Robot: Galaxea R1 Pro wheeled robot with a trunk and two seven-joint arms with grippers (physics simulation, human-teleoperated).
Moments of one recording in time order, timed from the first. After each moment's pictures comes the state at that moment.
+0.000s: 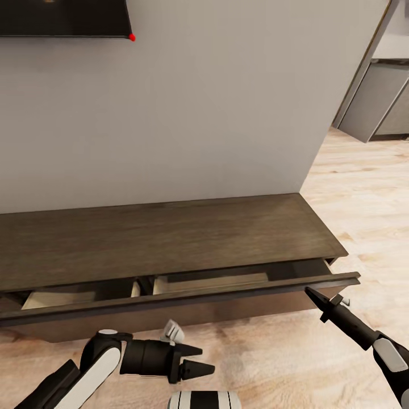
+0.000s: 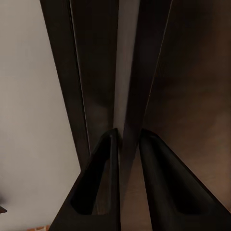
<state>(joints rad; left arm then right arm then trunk) -0.34 0.35 -0.62 -1.55 0.88 0.79 -0.60 -0.55 -0.35 -0.39 -0.50 -0.85 0.81 1.02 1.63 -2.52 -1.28</state>
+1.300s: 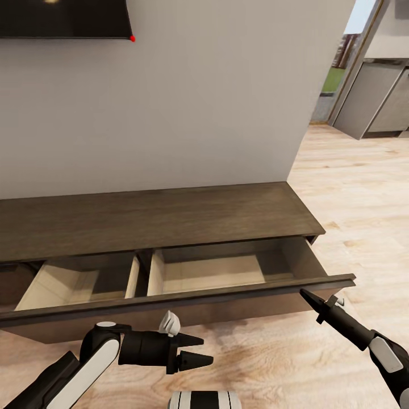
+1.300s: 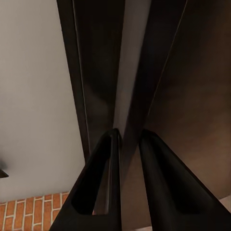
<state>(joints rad) -0.38 0.36 -0.61 -1.54 0.88 0.75 -0.69 -0.55 -0.36 -0.31 -0.50 -0.83 0.80 1.08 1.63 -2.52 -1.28</state>
